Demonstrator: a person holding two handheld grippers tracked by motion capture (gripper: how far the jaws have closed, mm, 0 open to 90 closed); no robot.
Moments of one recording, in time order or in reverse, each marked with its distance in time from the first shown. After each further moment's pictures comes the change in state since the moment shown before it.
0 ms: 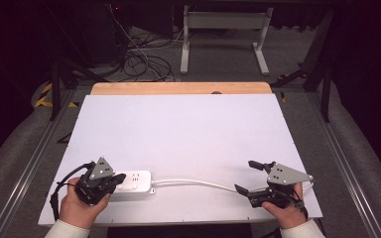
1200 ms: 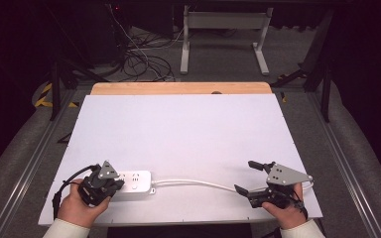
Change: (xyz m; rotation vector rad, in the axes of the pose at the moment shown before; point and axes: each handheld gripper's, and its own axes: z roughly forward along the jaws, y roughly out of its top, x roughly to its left) left arm 0.001 -0.007 0.019 0.168 0.004 0.037; right arm 0.001 0.000 0.000 0.007 -0.002 -0.011
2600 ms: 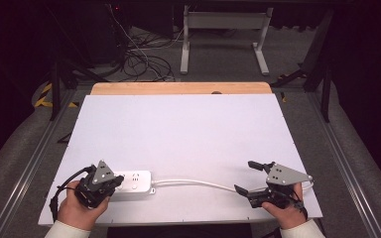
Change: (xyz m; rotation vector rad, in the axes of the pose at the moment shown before) left arm -0.006 -0.001 -0.018 -0.139 0.050 -0.024; right arm 0.000 0.000 0.001 0.000 0.003 0.002
